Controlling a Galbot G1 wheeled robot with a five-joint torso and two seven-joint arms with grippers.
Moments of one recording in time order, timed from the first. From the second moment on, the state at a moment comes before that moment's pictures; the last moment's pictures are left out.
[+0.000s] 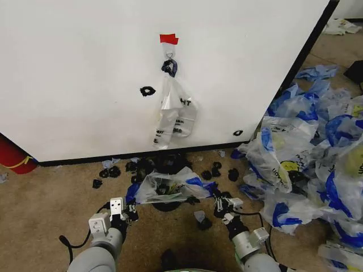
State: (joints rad) left arm 1.45 -0.74 -0.11 -2.29 -1.00 0.20 -0.79; right arm -1.07 0.71 -0.48 1.94 0.74 0.49 0.56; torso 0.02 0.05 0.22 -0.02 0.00
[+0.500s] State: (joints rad) left arm 1.42 -0.73 -0.08 -2.25 -1.01 0.21 -0.79; right arm -1.03 0.71 -0.51 1.92 0.74 0.45 0.60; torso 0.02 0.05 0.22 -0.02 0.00
